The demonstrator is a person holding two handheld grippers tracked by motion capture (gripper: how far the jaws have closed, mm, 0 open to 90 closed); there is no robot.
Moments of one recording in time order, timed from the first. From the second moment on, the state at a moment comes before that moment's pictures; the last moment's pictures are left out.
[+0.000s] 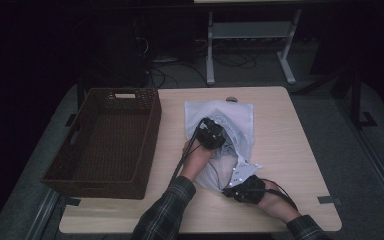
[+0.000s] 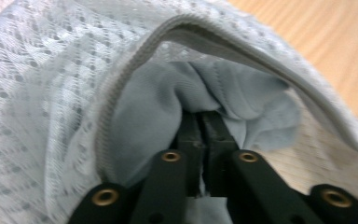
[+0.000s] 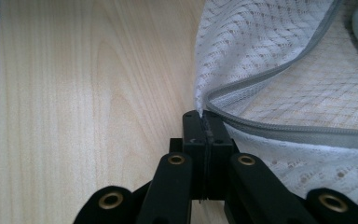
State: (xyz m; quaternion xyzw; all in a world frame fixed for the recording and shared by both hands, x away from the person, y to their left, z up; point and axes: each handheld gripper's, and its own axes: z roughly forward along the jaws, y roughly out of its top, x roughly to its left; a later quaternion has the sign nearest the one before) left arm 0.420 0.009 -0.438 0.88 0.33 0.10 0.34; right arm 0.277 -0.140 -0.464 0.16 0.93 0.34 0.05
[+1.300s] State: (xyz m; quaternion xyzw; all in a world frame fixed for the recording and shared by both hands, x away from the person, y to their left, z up) left arm 0.399 0.067 -0.416 0.85 0.34 0.13 0.38; right arm 0.279 -0.143 -0.466 0.16 0.92 0.35 0.04
